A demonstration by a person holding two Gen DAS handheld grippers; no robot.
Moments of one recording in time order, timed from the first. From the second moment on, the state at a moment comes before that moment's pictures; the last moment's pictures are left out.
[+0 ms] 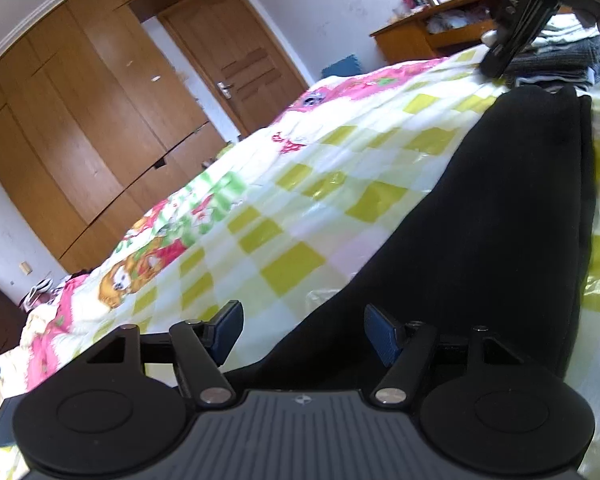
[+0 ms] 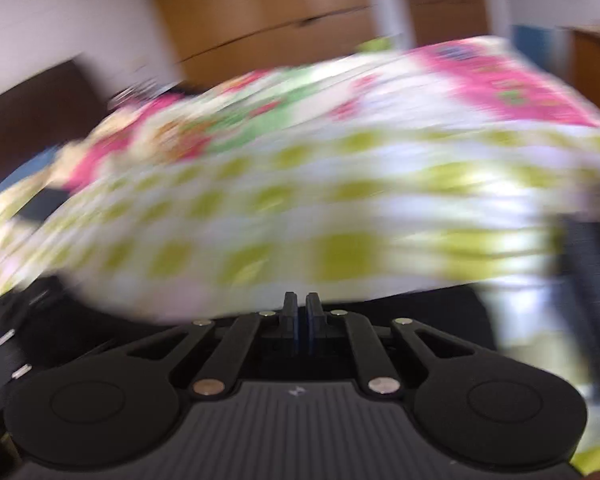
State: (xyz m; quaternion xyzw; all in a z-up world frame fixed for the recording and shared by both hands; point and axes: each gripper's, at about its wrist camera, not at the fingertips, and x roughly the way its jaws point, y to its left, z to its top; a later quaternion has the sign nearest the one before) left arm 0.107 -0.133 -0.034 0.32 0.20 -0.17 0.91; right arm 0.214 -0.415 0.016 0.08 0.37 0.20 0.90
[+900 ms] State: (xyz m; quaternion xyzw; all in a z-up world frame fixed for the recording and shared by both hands) left arm 0.087 -0.129 -0.051 0.40 0.22 -0.11 0.88; right arm 0.123 -0.511 -0.024 0.28 0.36 0.00 0.89
